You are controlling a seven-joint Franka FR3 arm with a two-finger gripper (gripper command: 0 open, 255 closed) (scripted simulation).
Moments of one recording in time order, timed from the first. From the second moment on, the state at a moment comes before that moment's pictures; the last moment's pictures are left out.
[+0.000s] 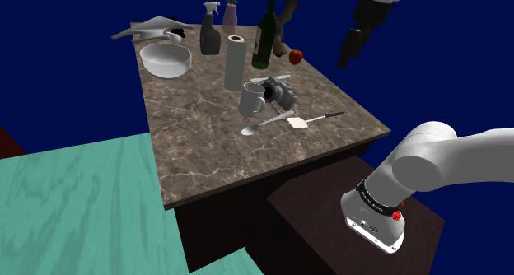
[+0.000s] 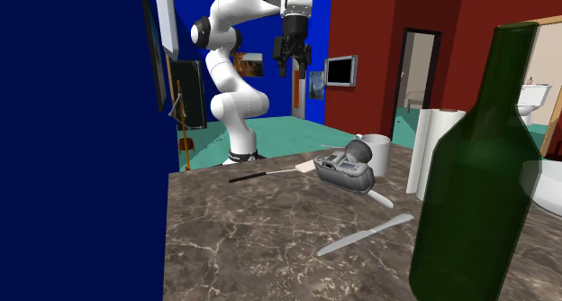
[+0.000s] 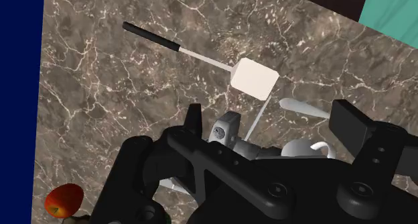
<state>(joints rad) 0.01 -0.82 0.03 -2.35 -0.04 1.54 -0.10</state>
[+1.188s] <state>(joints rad) 0.21 -0.72 -0.38 -2.75 -0.35 2.03 -1.05</state>
